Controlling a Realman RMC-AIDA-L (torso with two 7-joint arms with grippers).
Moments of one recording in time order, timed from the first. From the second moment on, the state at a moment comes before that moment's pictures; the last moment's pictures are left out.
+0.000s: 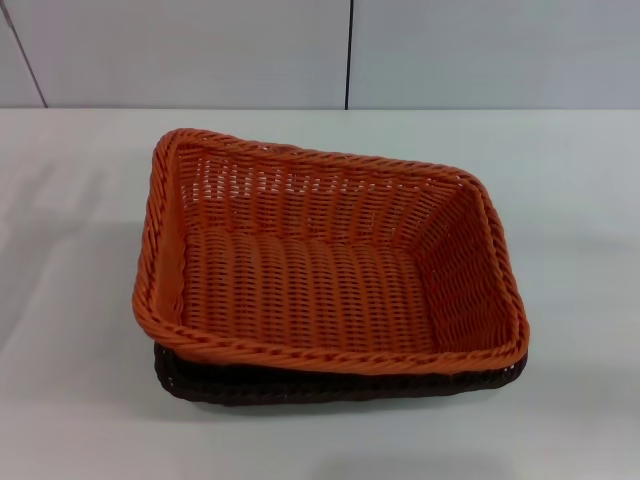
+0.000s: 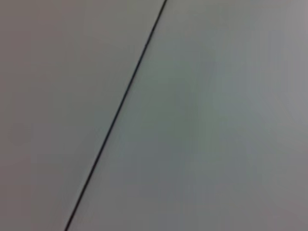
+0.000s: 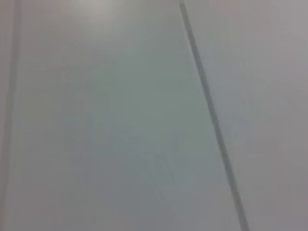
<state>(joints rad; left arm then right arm) -0.39 -2.06 -2.47 -0.39 0.85 -1.33 2.18 0.49 2.07 0.16 -0.36 -1.45 -1.57 0.76</state>
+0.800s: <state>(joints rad) -0.34 -2.06 -2.57 -0.30 0.82 -1.45 2.37 0.61 2.07 0.16 -0.26 -1.32 -1.42 0.57</state>
